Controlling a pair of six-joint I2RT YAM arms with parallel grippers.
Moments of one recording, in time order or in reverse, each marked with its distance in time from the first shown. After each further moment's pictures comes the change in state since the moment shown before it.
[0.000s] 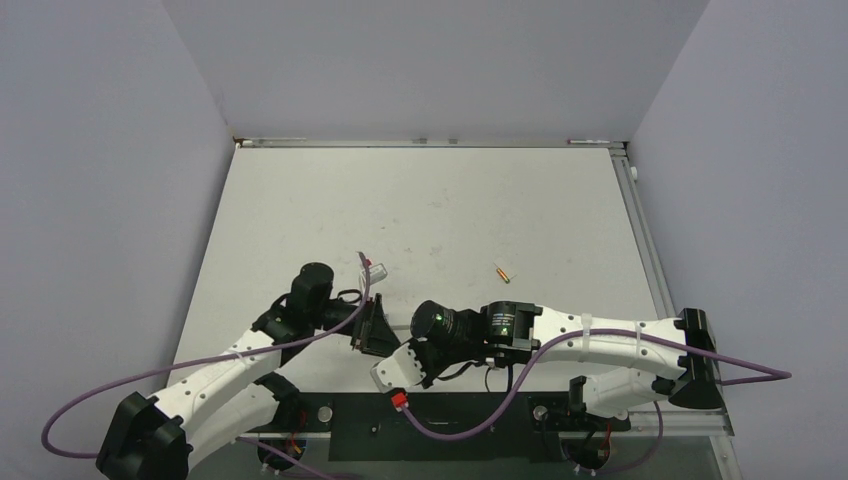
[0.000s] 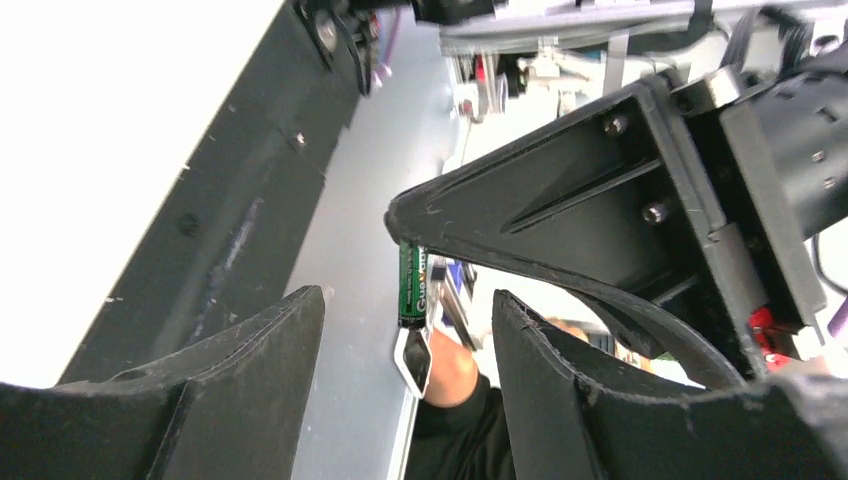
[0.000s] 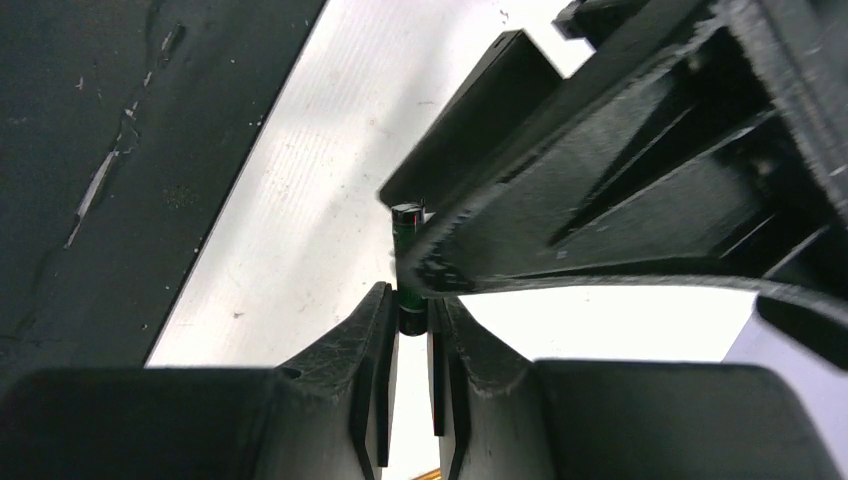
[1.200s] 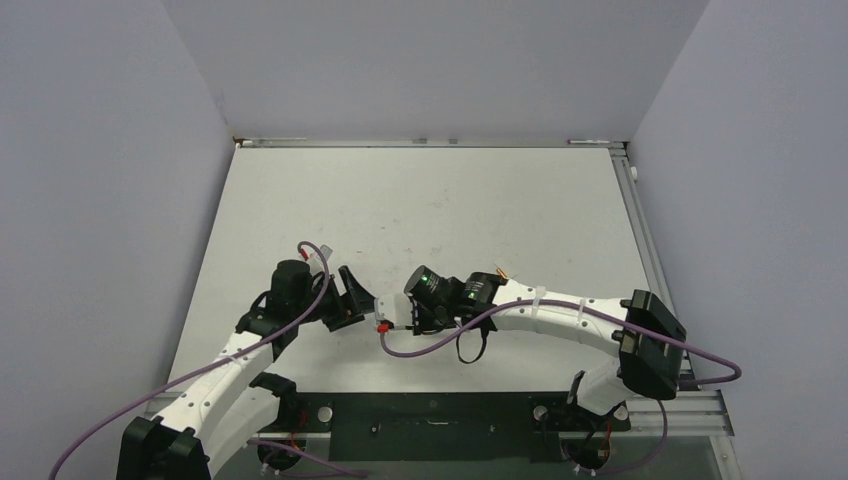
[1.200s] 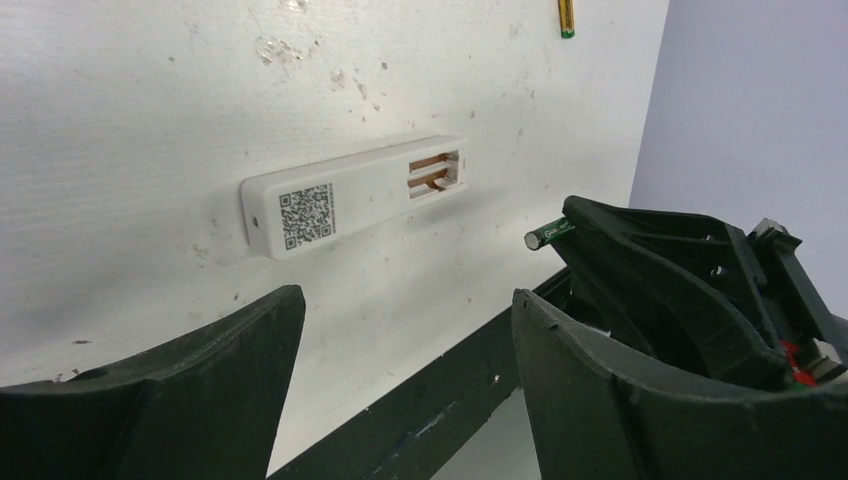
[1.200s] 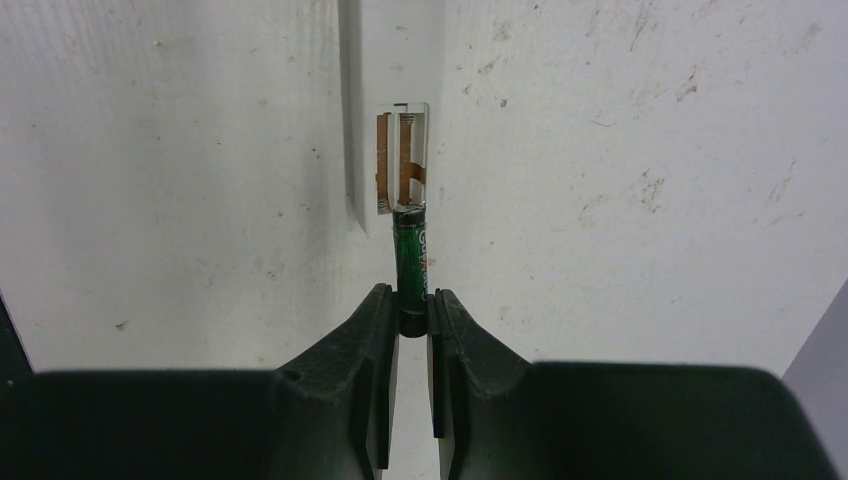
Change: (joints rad) left arm 0.282 -0.048 -0.001 -0.264 -0.603 0.097; right arm -0.261 0.206 -0.056 0.090 0.173 0.215
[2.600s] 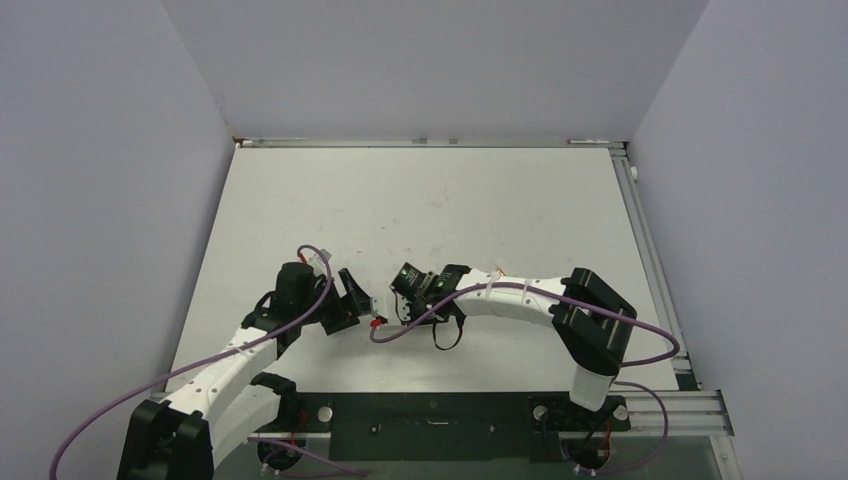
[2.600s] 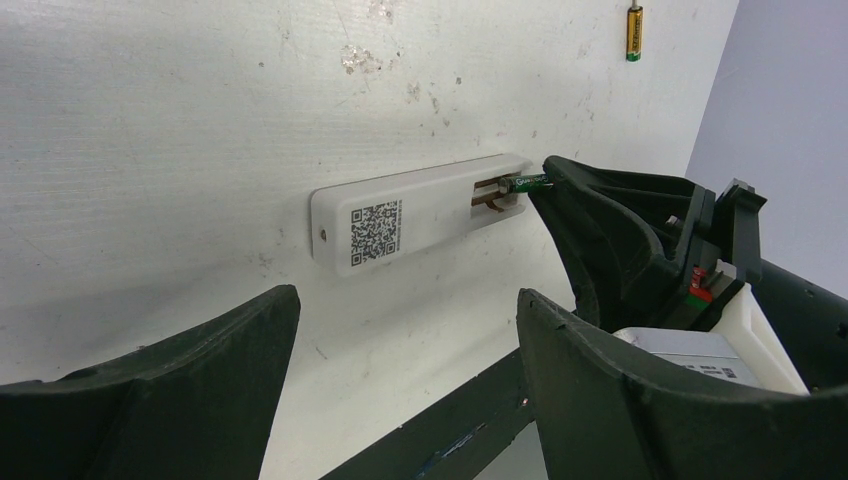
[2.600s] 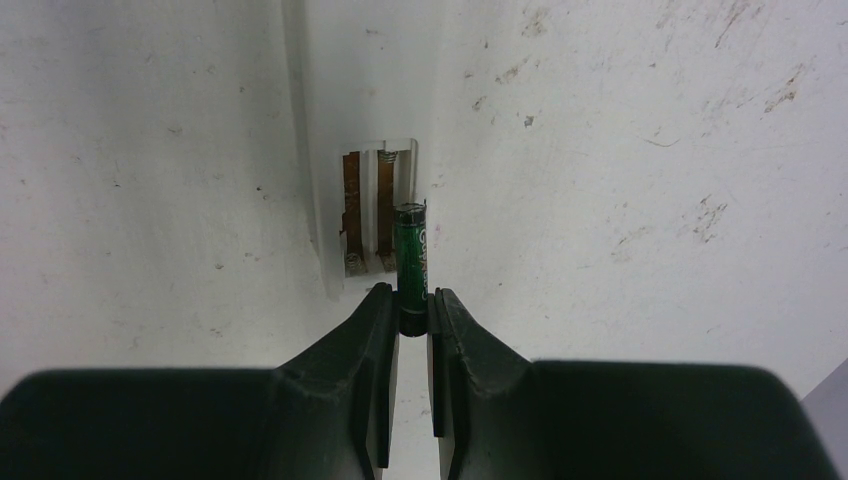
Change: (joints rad) left arm 0.005 0.070 -0.033 0.035 -0.055 0.008; right arm -0.052 0.241 0.074 0.011 0.016 -0.045
